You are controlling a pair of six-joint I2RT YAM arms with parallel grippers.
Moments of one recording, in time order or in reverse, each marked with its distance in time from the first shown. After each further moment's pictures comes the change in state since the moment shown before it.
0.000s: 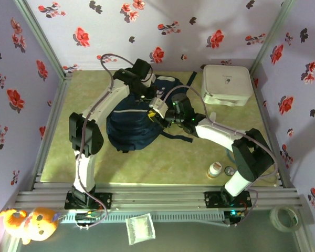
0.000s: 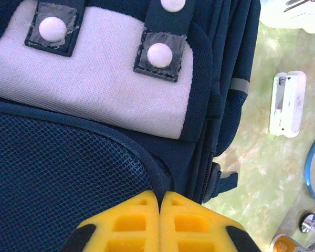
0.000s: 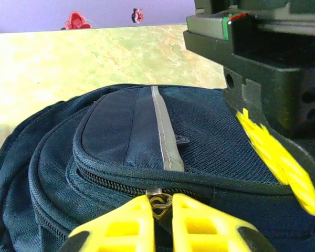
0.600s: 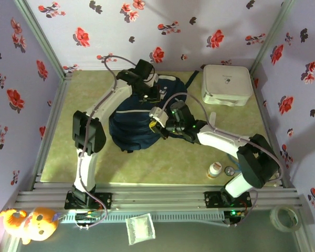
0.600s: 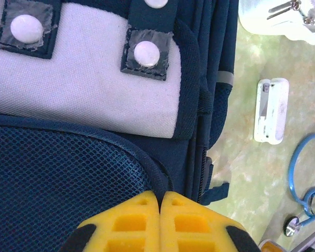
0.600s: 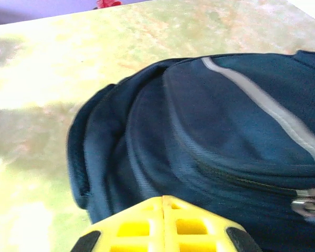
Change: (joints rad) left arm 0.000 0.051 0.018 0.067 0.055 -0.028; right arm 0.070 -0.087 -0.103 -0.082 -0.005 0.101
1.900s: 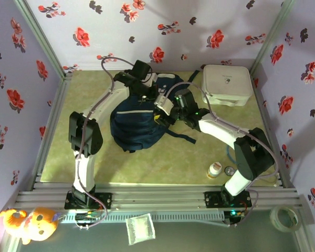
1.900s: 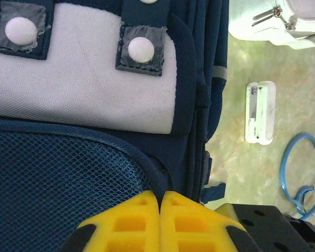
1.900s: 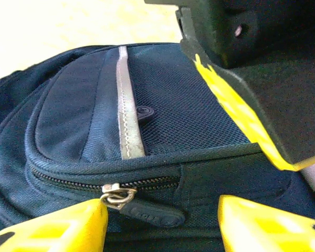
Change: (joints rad) left arm 0.011 -0.060 -0.097 0.080 0.035 0.013; right arm -0.138 0.097 0.177 -0.126 0.075 -0.215
